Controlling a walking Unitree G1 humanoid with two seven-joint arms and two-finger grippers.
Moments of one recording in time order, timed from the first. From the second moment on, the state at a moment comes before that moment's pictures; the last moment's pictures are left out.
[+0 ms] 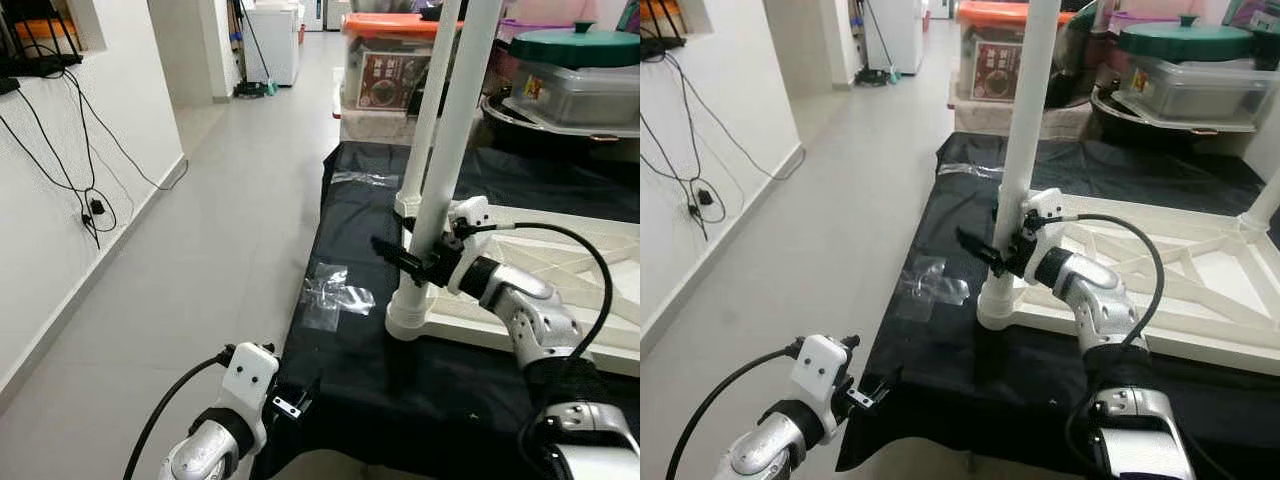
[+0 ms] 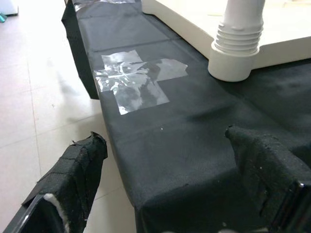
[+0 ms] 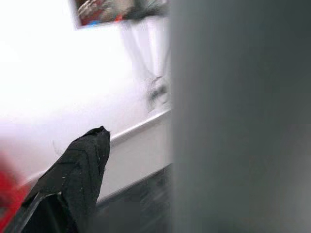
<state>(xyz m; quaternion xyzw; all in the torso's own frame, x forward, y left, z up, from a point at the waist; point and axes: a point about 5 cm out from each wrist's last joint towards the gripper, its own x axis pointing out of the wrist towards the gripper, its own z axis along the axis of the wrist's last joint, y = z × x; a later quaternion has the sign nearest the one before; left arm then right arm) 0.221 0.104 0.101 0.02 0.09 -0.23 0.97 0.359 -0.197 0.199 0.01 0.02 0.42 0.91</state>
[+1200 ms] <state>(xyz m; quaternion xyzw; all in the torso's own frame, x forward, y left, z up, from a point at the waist) 0.220 0.105 0.100 0.03 0.09 -0.23 0.97 0.370 -0.193 0.202 0.00 -0.04 0.42 0.91</state>
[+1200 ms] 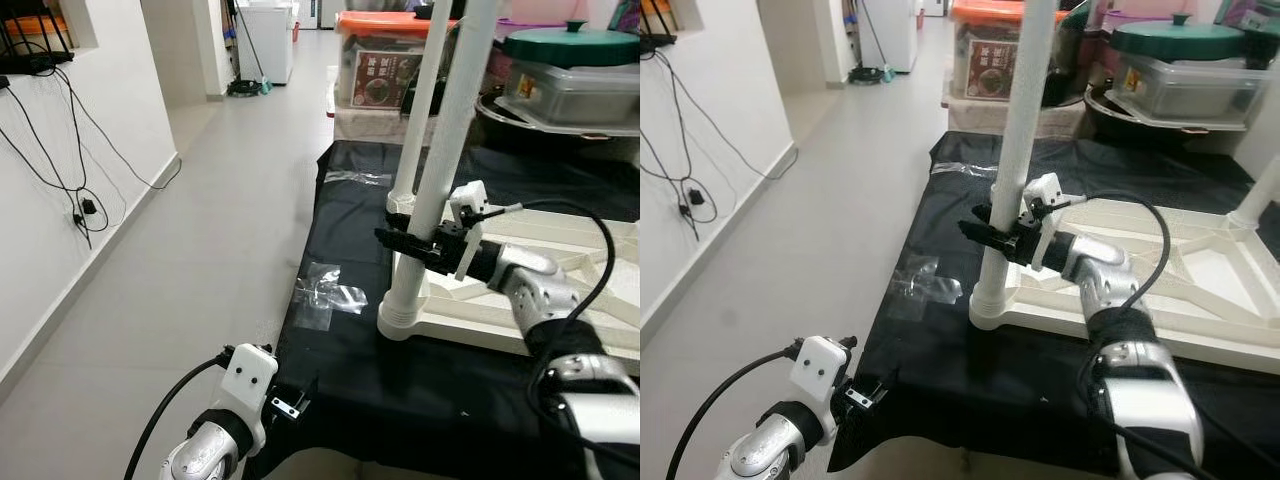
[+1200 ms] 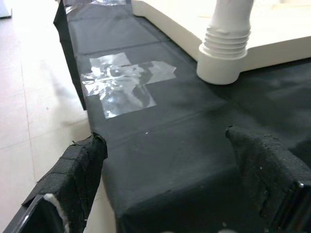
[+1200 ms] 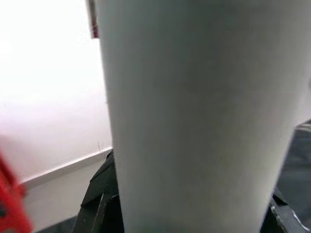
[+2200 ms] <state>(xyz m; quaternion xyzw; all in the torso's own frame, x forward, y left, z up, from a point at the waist) 0.220 0.105 0.101 0.03 0.09 -0.24 0.97 0.354 -0.143 0.188 0.07 -0.05 -0.22 0.97</state>
